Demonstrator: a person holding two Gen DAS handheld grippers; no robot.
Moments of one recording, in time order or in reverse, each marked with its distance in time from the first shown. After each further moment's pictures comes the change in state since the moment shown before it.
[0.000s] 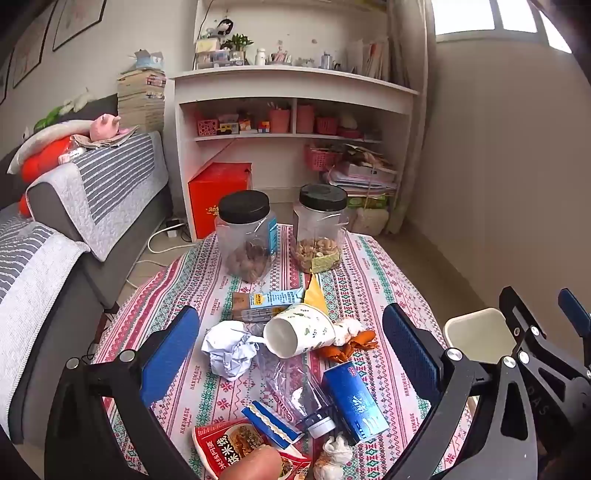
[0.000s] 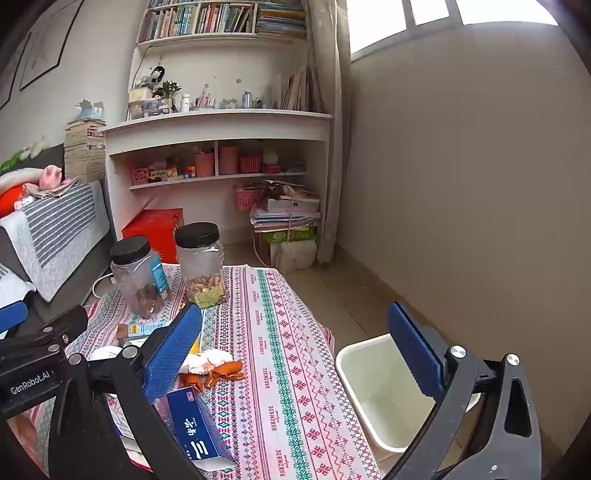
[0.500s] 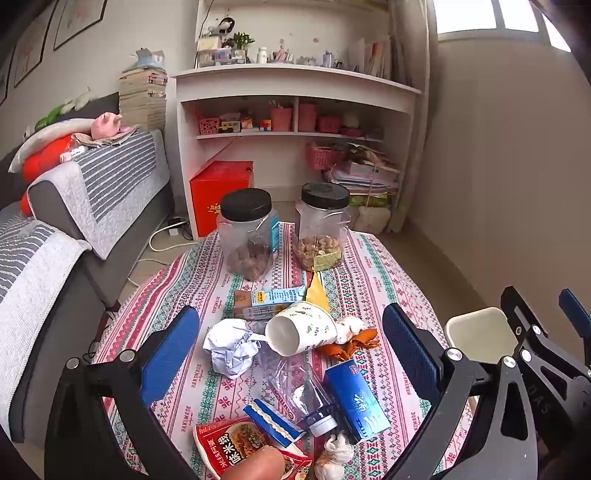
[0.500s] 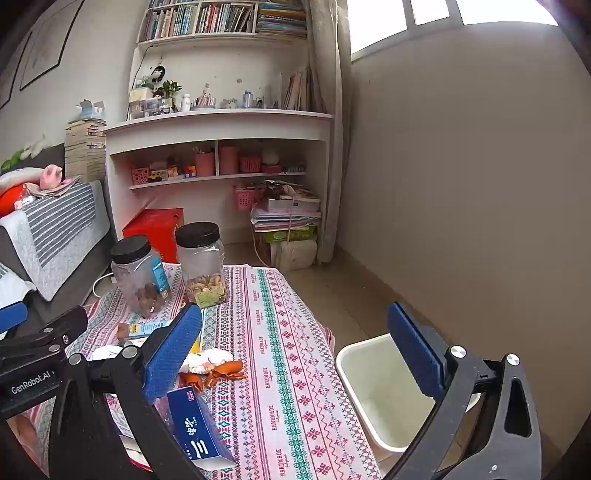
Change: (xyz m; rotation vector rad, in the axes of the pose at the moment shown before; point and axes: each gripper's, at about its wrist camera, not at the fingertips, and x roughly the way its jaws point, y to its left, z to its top) left arm 0.000 0.007 0.000 -0.008 0.005 0.000; right arm 0.002 -0.004 -0.001 0.018 0.021 0.002
